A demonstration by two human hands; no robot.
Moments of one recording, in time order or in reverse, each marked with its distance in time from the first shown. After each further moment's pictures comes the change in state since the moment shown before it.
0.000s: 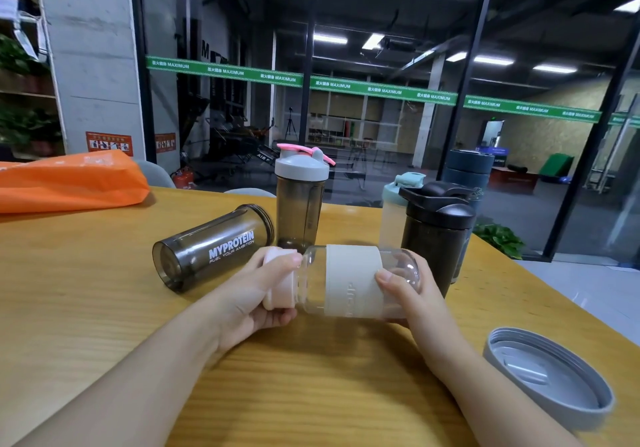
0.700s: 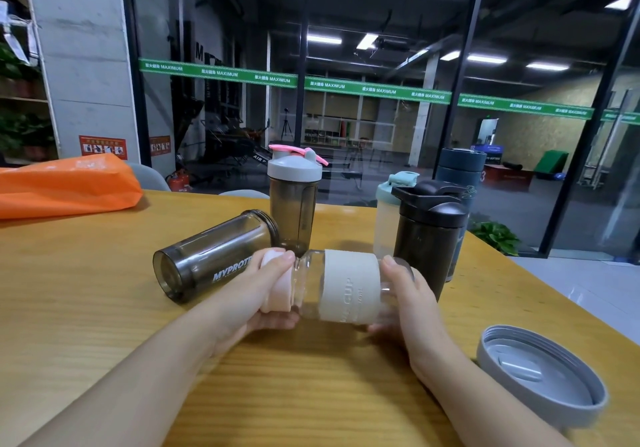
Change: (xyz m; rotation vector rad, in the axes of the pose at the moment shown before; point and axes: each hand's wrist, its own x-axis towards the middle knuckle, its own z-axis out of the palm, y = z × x) left_hand 0.003 -0.002 0.008 0.118 -0.022 0.064; right_hand -0.003 -0.008 0.010 0.065 0.163 0.141
